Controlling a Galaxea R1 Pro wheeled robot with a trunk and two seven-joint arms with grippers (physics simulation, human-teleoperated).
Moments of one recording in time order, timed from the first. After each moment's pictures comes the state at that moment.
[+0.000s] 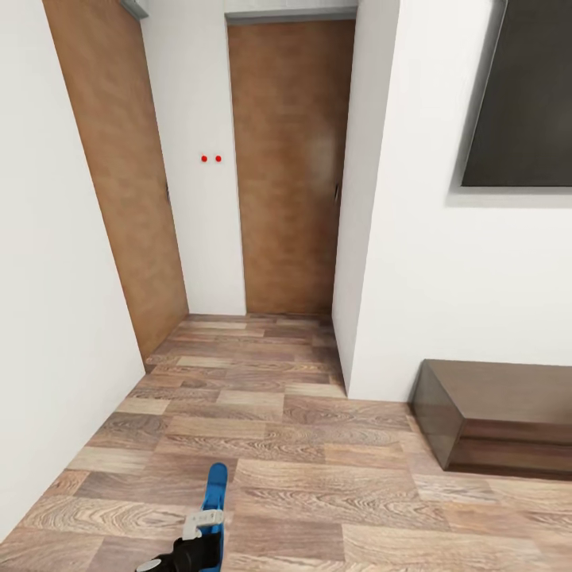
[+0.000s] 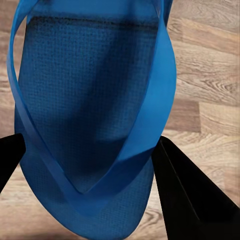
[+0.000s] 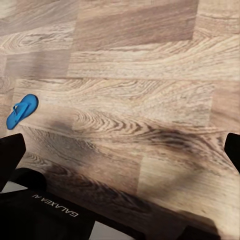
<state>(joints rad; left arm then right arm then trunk) -0.33 -0.04 0.07 -0.46 0.07 0.07 -0.23 -0.21 -0.29 -0.10 -0.26 -0.16 0.02 0.87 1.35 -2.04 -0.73</state>
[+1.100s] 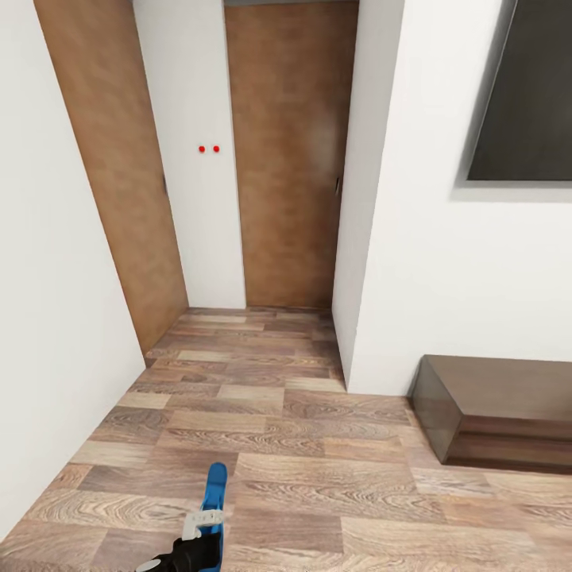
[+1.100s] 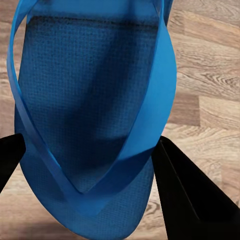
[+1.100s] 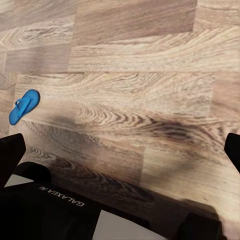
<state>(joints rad) -0.33 -0.04 0.08 -0.46 0.08 0.07 -0.23 -0.21 -0.29 -0.10 -0.26 -0.16 0.02 0.87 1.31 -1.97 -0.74</state>
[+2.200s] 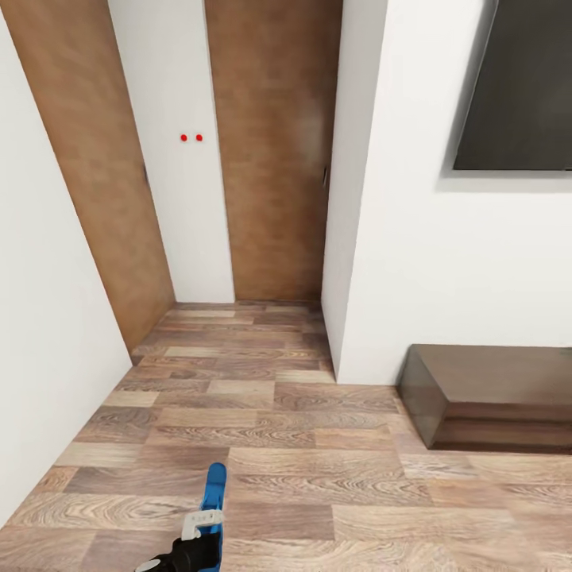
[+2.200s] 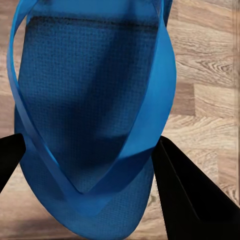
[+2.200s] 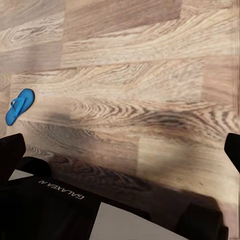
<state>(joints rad) -0.33 -0.04 0.08 -0.46 0.08 0.07 -0.23 -0.21 -0.29 -0.10 -0.26 -0.16 0.02 0.87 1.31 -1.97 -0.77</state>
